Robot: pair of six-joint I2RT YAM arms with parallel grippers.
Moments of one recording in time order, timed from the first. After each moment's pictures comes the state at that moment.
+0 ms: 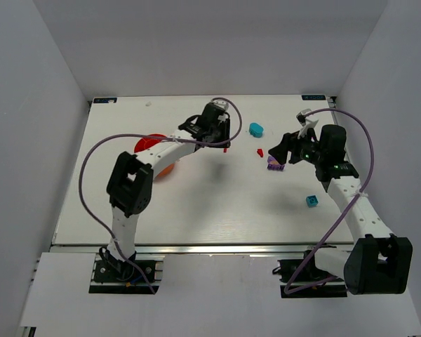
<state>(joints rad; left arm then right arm) -0.63 1.98 1.64 -0.37 0.01 -0.43 0.07 1.17 0.85 -0.11 -0.61 0.00</state>
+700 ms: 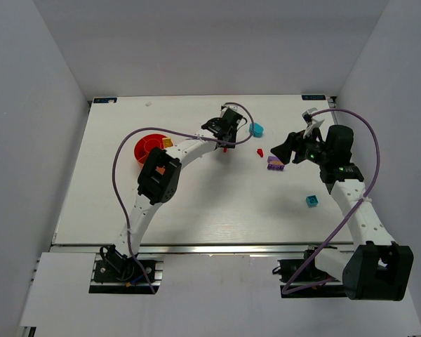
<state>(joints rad) -0.69 2.42 2.08 -0.51 -0.34 -0.40 0.03 1.12 0.85 -0.11 -0.68 0.03</state>
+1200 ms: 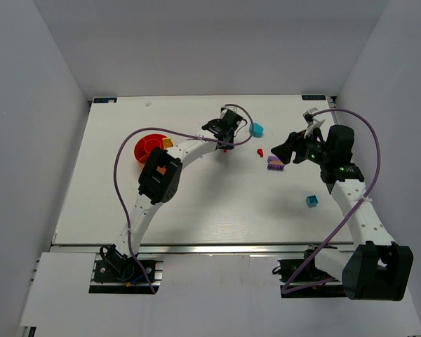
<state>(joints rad) -0.69 2.44 2.08 -0.52 -0.36 -0.39 0.02 1.12 0.85 -0.11 -0.70 0.04</state>
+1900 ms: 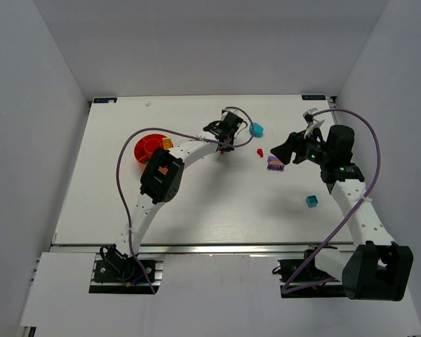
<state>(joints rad) -0.69 2.47 2.10 -0.52 -0.35 -0.39 0.02 1.12 0.85 -0.11 -0.72 0.05</state>
